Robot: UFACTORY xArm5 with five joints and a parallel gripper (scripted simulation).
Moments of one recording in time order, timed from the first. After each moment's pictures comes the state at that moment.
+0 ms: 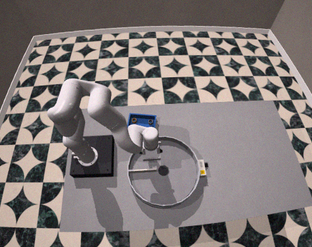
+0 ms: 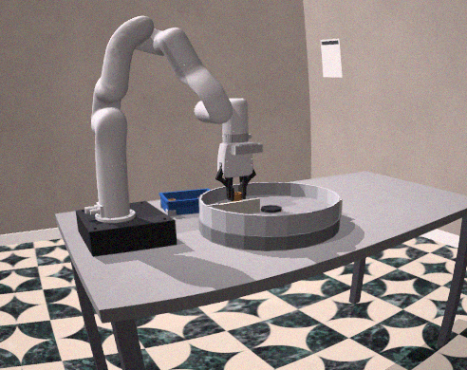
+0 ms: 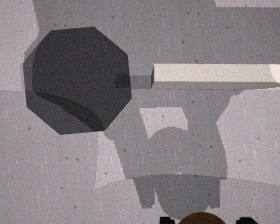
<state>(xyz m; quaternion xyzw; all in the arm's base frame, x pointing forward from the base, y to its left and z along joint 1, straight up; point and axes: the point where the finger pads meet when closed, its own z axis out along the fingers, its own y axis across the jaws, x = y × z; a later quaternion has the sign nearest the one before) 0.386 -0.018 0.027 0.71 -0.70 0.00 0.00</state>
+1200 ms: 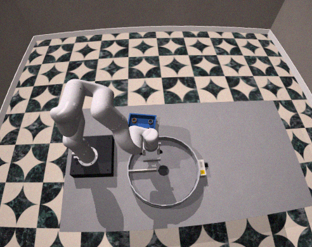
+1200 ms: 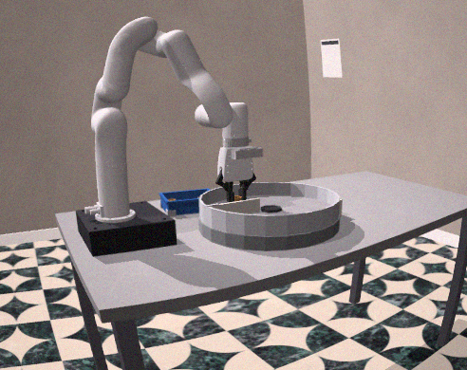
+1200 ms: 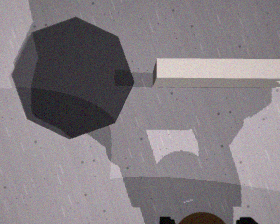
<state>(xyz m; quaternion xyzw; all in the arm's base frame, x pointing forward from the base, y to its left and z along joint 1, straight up) 0.387 -0.018 0.014 0.71 -0.70 0.00 0.00</state>
